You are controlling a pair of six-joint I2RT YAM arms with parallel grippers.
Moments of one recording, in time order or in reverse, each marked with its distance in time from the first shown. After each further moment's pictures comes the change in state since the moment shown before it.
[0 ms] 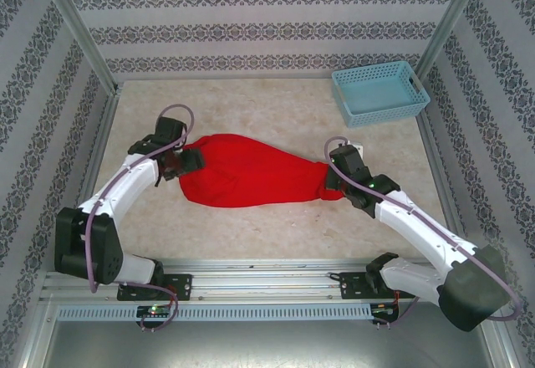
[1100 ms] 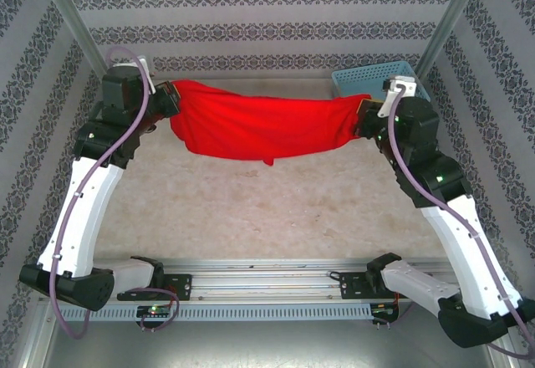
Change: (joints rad) left arm -0.026 -0.177 0.574 -0.089 -0.073 0.037; right arm -0.106 -0.079 0.634 -0.135 -0.086 -0.228
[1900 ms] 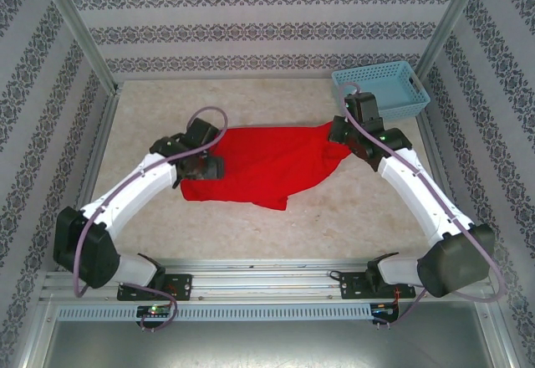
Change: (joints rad) left arm -0.263 0.154 -0.462 -0.118 -0.130 -0.002; right arm -0.066 0.303 -0.162 0.037 -0.082 0.166
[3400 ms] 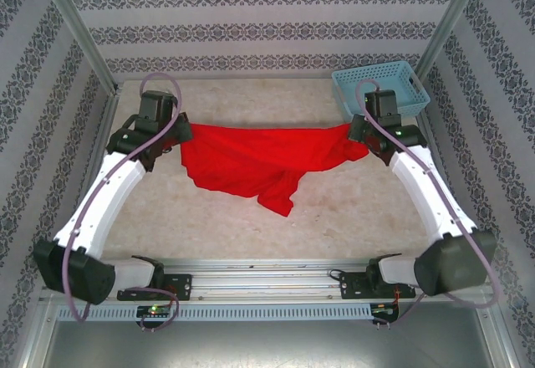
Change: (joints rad) left arm 0.242 -0.098 0.183 0.129 0.041 -0.016; right arm -0.150 0.016 0.033 -0.097 0.010 -0.076
